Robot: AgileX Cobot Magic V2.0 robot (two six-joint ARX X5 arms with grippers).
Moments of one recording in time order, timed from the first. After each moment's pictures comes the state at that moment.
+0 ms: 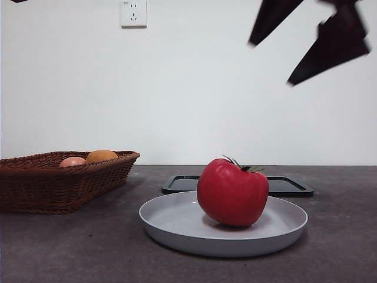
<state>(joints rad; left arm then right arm) -0.53 1.00 1.22 -1.19 0.49 0.14 0.49 1.20 1.06 -0.77 -0.44 -0.02</state>
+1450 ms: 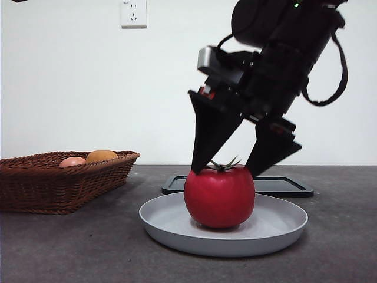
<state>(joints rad) -0.53 1.00 1.22 -1.19 0.49 0.14 0.61 1.63 1.06 -0.52 -0.31 -0.02</state>
